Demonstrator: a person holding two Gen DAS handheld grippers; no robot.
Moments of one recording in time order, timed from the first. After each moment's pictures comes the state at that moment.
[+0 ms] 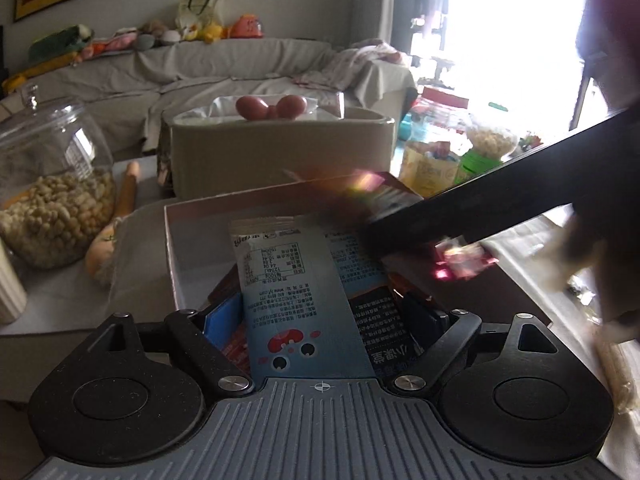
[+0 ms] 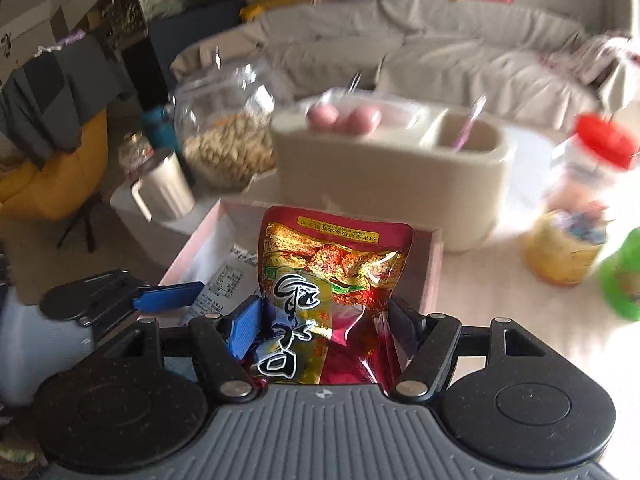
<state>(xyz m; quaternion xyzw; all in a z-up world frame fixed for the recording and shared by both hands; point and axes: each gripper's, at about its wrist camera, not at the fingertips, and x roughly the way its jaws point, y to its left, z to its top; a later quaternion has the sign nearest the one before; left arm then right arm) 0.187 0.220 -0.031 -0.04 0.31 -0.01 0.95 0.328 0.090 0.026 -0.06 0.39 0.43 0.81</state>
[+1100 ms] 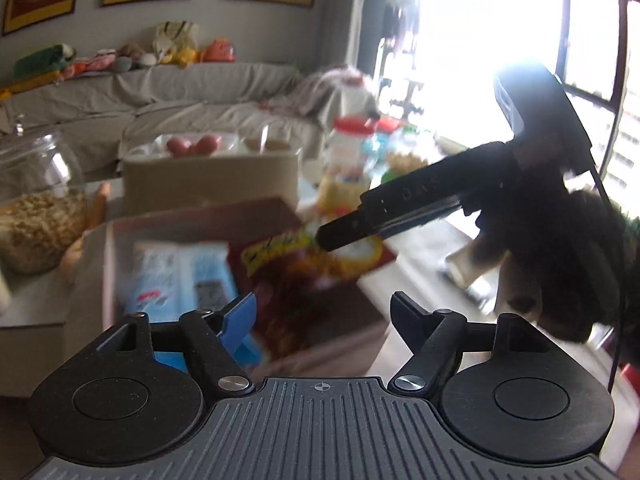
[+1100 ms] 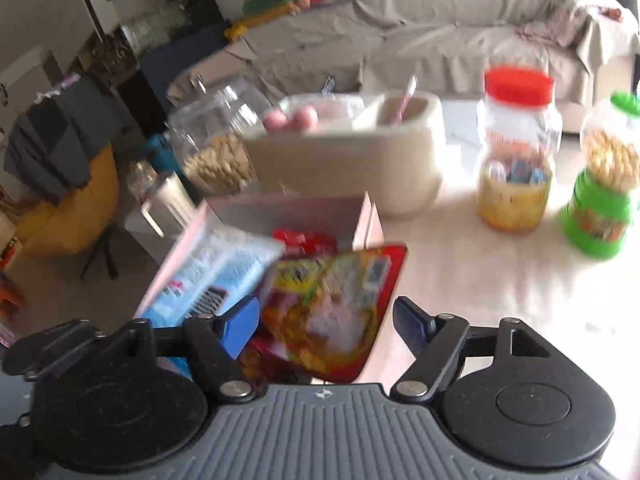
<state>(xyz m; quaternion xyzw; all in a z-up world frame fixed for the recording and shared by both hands) 0.144 0.142 0.002 -0.04 0.29 -0.02 0.96 0.327 0.006 0.026 0.00 0.41 0.42 0.81</state>
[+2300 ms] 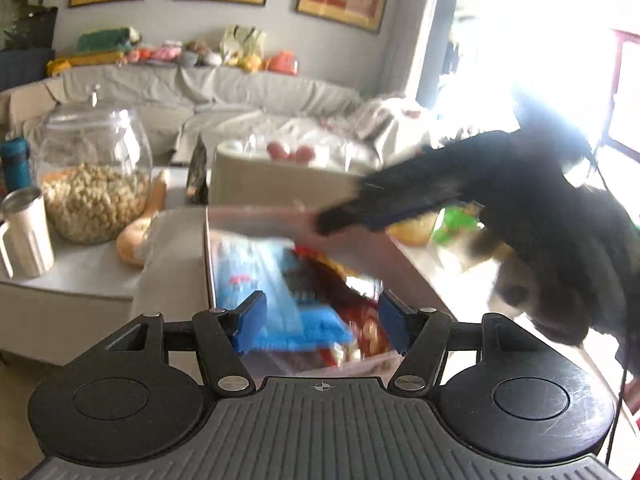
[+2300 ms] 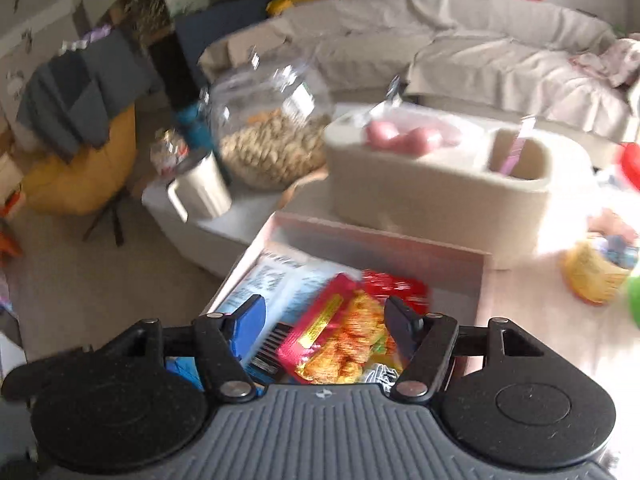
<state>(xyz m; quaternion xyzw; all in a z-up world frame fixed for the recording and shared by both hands) 0.110 0.202 0.004 -0.11 0.24 0.04 0.96 0.305 0.093 0.055 -0.05 0.38 0.46 0.80</state>
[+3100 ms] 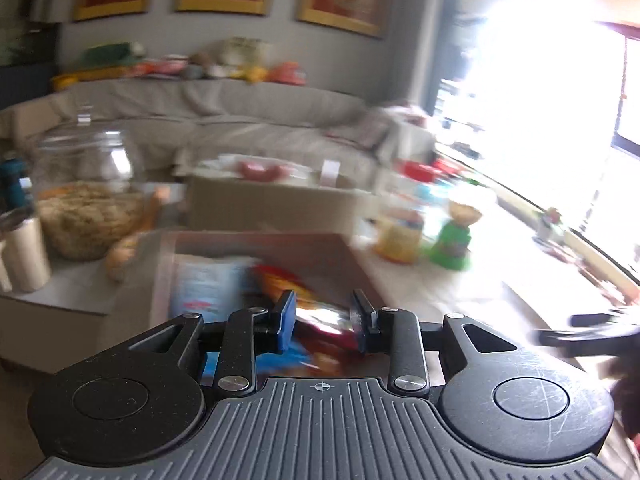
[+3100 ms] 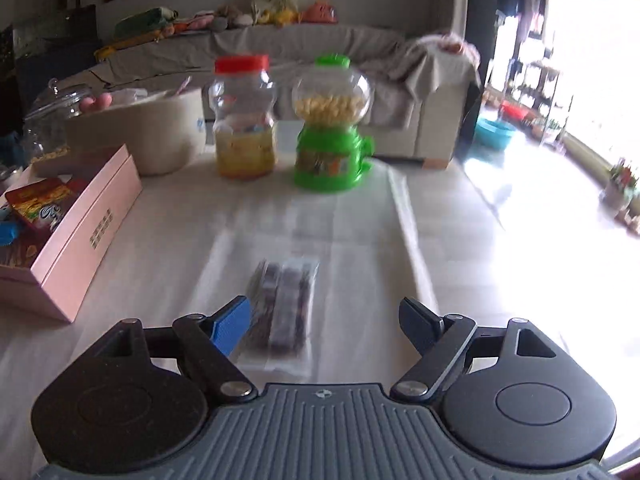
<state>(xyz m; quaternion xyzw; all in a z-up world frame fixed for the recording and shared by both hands) 0.139 0.147 0.013 -0.09 0.24 0.04 0.97 0.301 -0.163 -0.035 -0.05 0.34 0.21 0.91</state>
